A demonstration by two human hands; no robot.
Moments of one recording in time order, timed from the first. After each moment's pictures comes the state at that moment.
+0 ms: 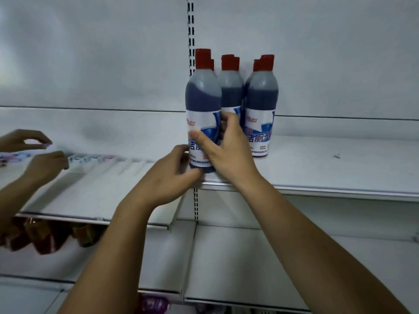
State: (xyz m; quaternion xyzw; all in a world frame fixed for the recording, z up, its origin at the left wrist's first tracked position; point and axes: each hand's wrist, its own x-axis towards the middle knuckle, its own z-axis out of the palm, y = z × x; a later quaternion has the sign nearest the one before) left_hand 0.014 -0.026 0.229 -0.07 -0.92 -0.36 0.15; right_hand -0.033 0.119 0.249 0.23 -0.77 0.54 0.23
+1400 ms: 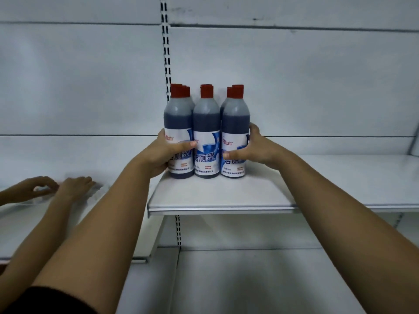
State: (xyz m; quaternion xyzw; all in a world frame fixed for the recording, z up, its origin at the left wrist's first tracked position) left_hand -0.094 -0.018 0.283 -0.16 -0.72 -0.67 0.03; right_hand -0.103 0.231 0.296 0.14 -0.87 0.47 0.04
